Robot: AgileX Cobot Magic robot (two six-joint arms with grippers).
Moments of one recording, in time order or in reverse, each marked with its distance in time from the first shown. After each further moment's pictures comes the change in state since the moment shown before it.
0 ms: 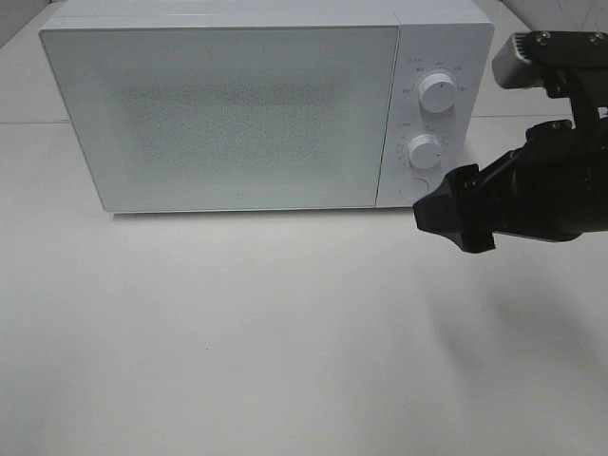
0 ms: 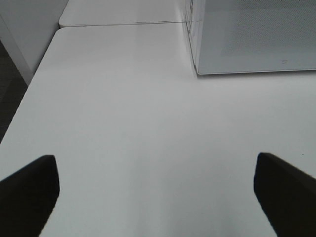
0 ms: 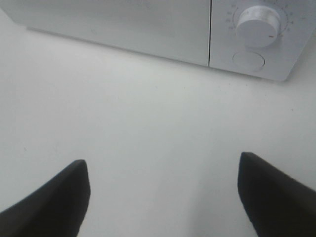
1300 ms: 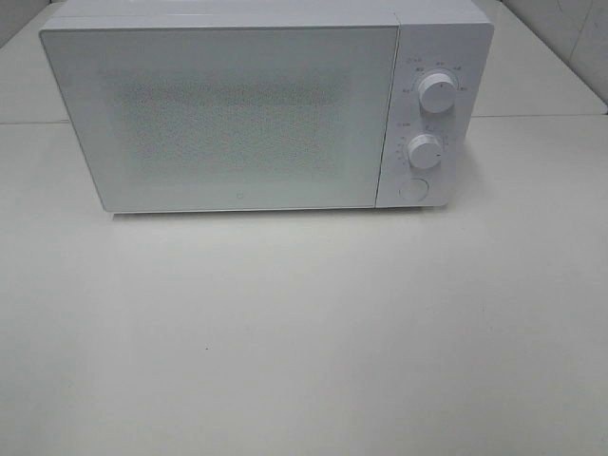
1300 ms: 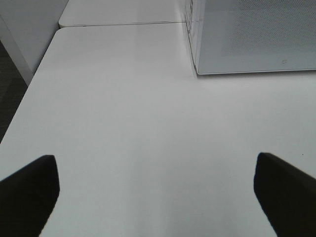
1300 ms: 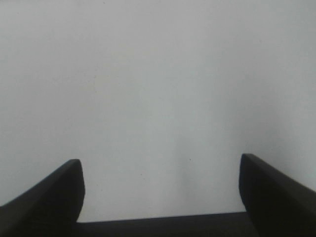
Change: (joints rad) left arm 0.000 0.000 0.000 0.000 0.000 0.000; right arm -0.456 -0.690 0.065 -0.171 0.744 0.083
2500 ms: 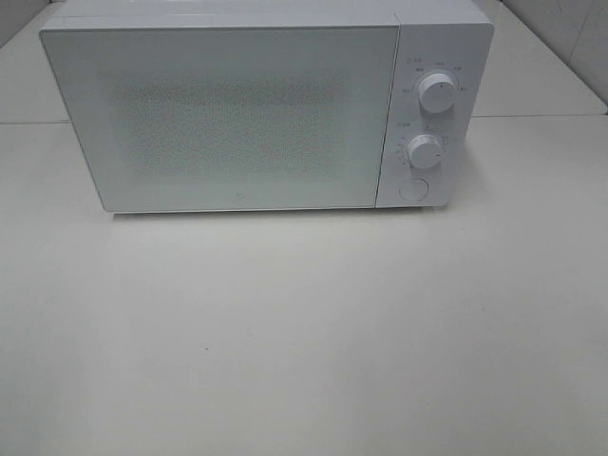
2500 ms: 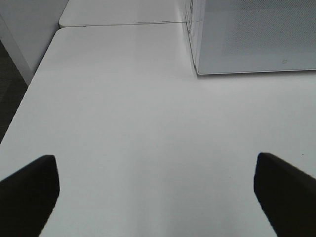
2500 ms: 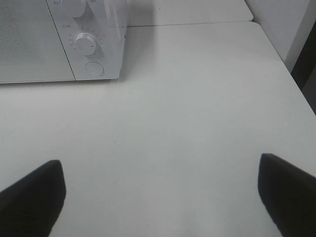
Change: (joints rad) left arm 0.000 0.000 0.000 0.000 0.000 0.000; right arm 0.000 -0.495 0.037 0.024 0.038 -0.044
